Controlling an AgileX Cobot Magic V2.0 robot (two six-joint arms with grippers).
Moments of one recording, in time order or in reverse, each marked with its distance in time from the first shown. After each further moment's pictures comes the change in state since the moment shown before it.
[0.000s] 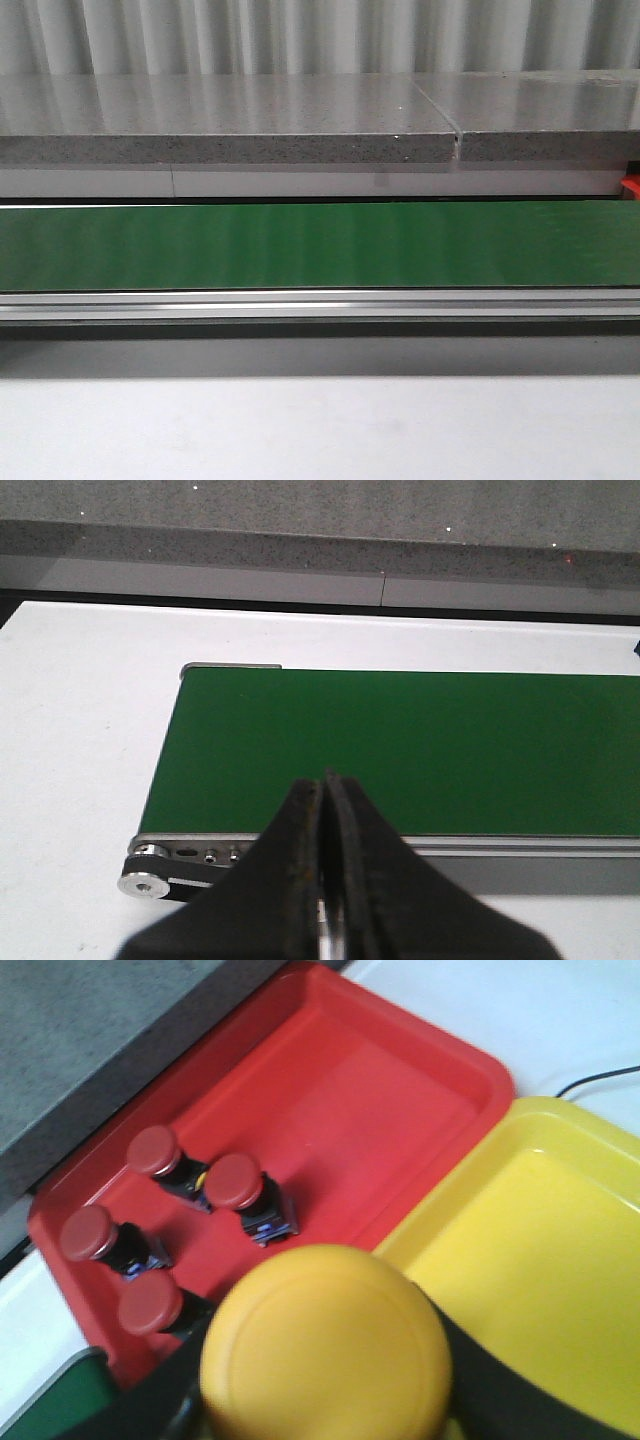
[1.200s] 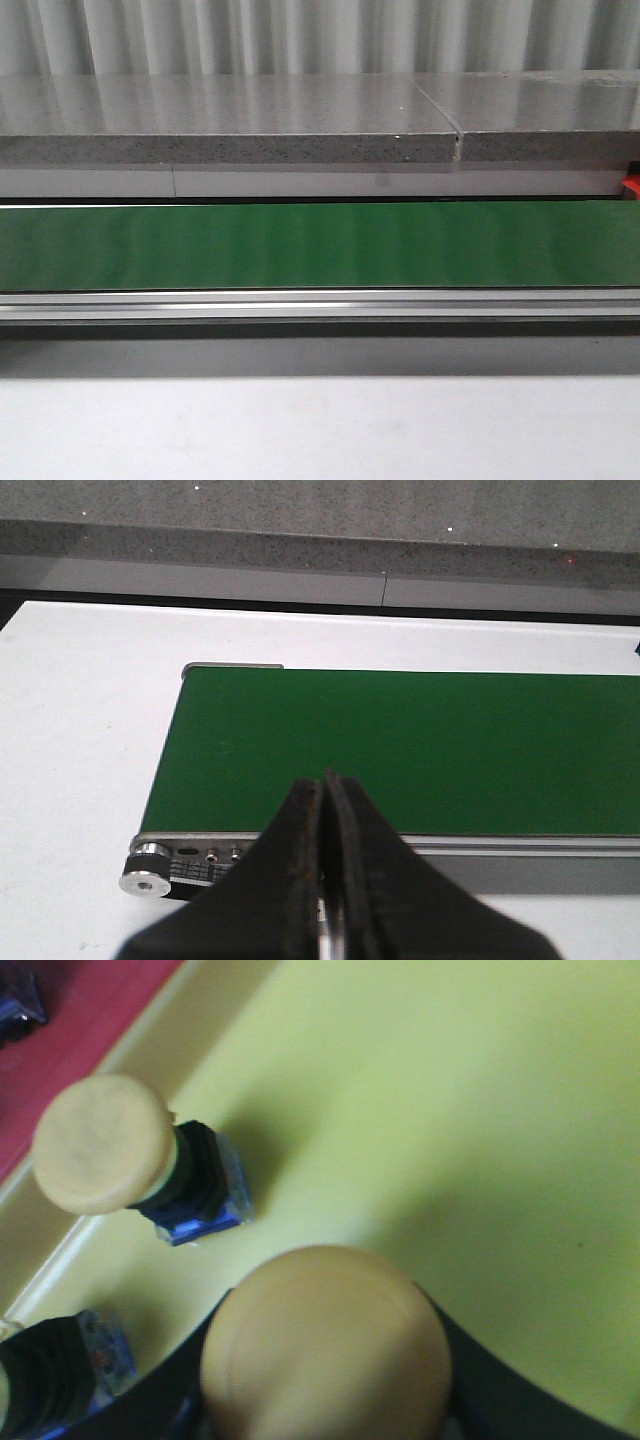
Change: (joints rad) left arm 0.000 0.000 0.000 0.000 0.000 0.000; right arm 0.013 0.164 0.300 -0.066 -0.269 0.013
